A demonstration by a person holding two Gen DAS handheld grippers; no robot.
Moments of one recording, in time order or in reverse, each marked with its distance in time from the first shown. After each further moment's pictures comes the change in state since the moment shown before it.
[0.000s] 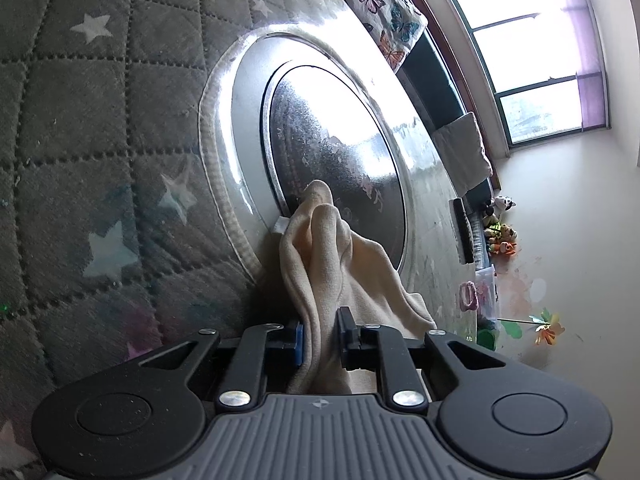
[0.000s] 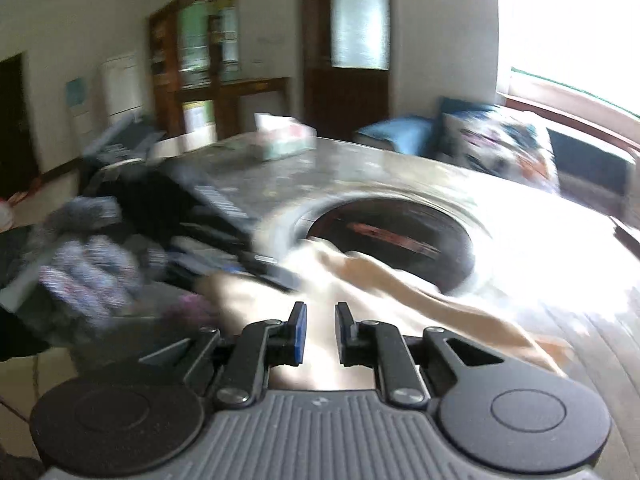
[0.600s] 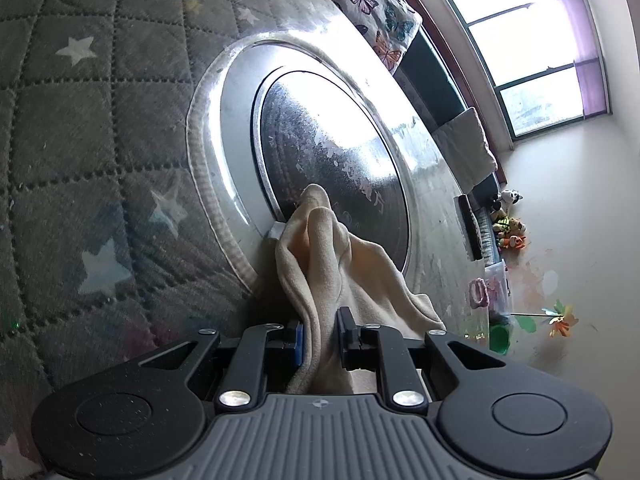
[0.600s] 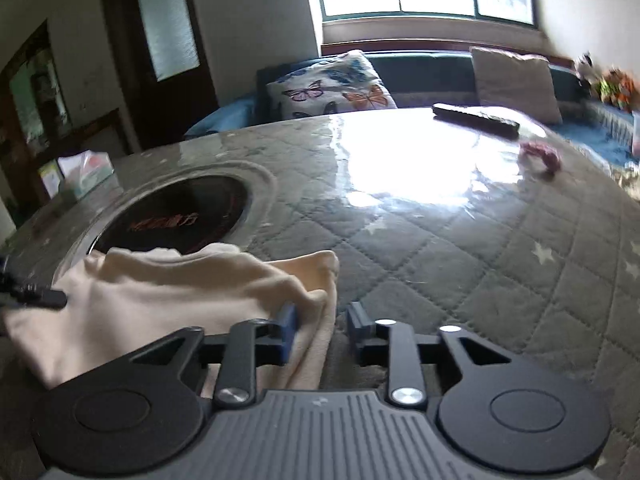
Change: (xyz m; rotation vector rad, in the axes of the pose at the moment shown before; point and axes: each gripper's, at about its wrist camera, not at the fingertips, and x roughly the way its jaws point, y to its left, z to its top) left arm 0.004 -0.014 -0.003 0.060 -0.019 0.040; right arm 0.008 -0.134 -0.055 0.415 0.014 -0.267
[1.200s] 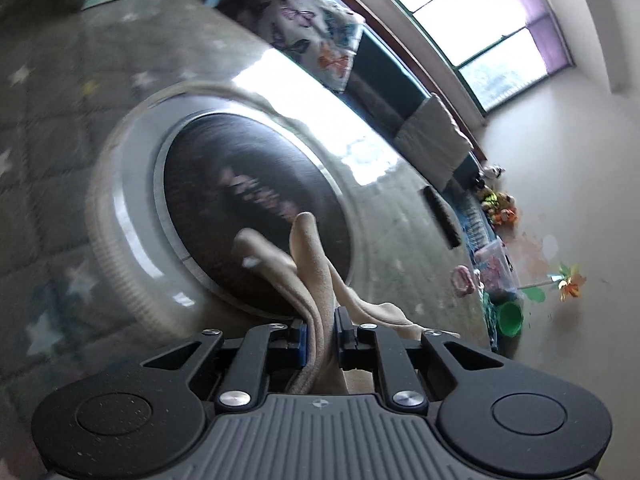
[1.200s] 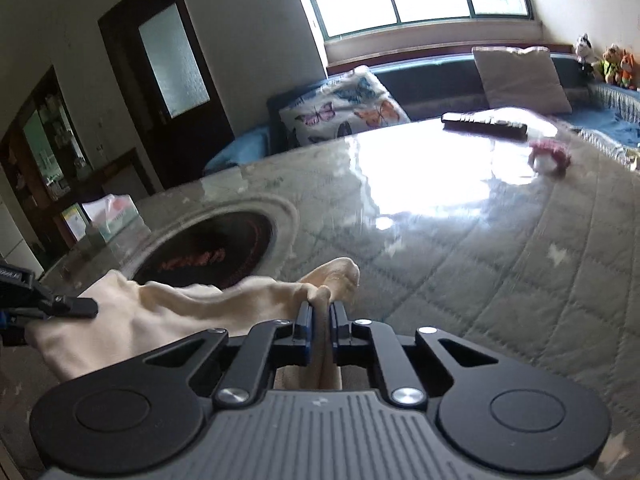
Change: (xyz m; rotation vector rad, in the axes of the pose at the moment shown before) left arm -0.004 -0.078 -0.004 0.220 -0.052 0.000; right arm -0.036 -0.003 0.007 0.050 -0.086 0.075
